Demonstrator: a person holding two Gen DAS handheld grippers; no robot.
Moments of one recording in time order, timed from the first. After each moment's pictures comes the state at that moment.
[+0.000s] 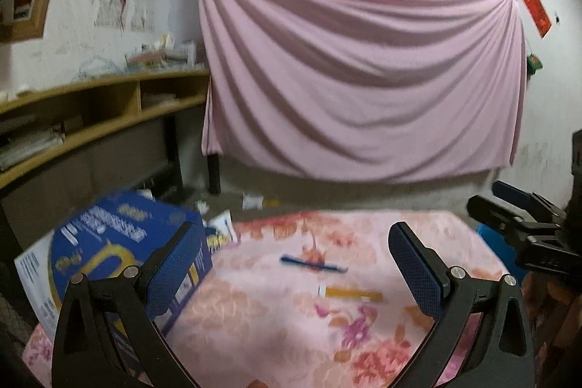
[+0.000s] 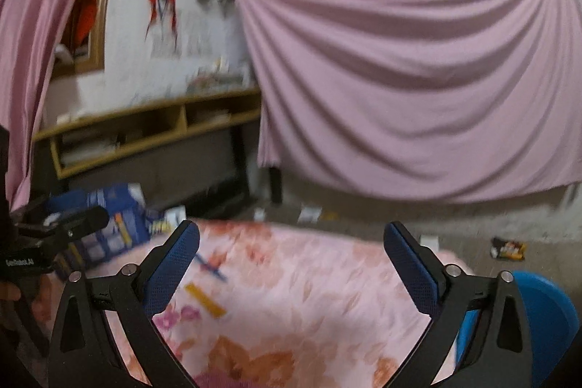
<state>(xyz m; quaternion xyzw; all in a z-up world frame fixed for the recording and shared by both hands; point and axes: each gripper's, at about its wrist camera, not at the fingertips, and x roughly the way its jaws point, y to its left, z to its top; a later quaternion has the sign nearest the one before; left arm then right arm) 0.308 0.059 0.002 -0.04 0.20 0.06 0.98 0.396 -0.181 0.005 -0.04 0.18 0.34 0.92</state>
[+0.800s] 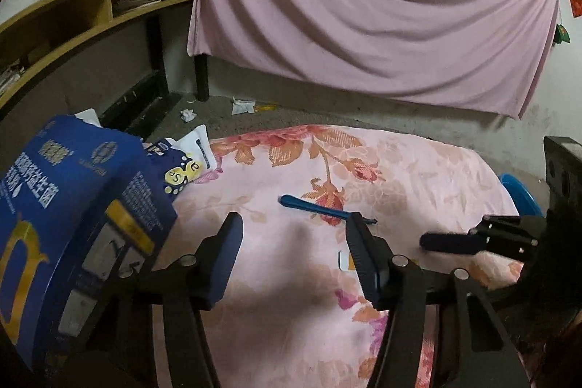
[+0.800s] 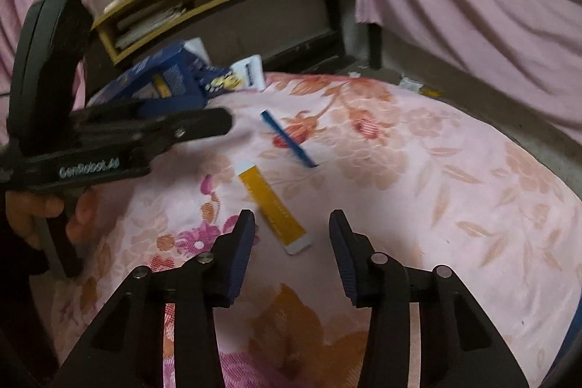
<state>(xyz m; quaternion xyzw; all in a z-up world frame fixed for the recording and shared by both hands) 0.403 0.088 -0.056 -0.09 0.39 0.04 0.92 0.431 -0.097 -0.065 -0.14 0.42 0.49 0.75</state>
